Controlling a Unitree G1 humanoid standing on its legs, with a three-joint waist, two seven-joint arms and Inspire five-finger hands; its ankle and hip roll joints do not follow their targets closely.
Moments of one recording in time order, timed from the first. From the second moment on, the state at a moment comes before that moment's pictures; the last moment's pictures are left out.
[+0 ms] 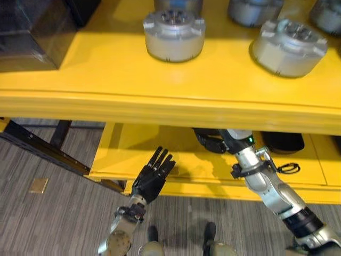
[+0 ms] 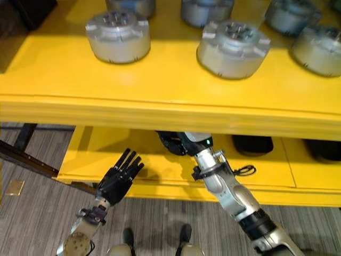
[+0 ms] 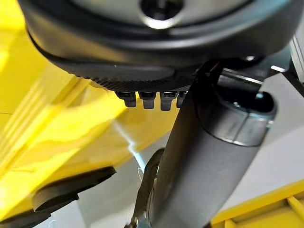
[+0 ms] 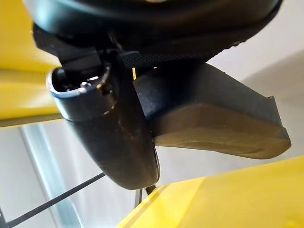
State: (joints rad) left arm 0.01 0.28 -0.20 0.18 -1.17 0.00 -0.33; right arm -0.42 -0.59 0.43 -0.01 -0.58 -0.19 -0.38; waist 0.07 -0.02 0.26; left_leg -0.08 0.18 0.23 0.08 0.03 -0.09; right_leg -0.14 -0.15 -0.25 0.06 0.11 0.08
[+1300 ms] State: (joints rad) left arm -0.15 0.30 -0.19 0.05 -1.17 -0.06 -0.35; right arm -0.72 -0.90 0.44 0.16 -0.56 -0.12 -0.23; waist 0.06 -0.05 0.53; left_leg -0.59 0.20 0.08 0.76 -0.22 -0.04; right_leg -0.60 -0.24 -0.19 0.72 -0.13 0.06
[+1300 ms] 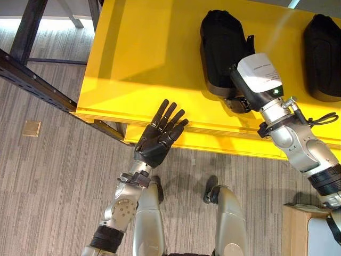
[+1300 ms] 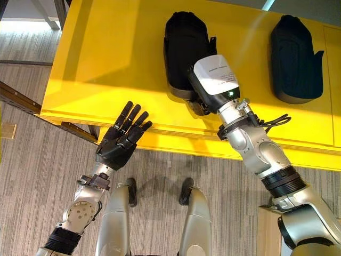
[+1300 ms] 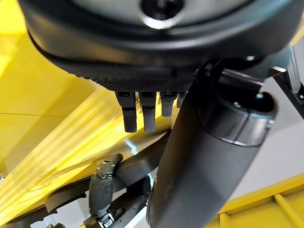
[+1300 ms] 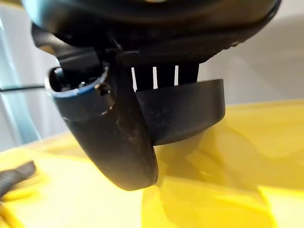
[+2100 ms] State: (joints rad) left arm -0.14 0.37 -0.21 0.04 -1.17 0.00 -0.37; right arm -0.83 -0.81 0.41 0.40 -0.29 -0.03 -0.25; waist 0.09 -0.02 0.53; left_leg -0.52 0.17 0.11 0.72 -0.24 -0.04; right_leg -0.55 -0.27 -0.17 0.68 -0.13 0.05
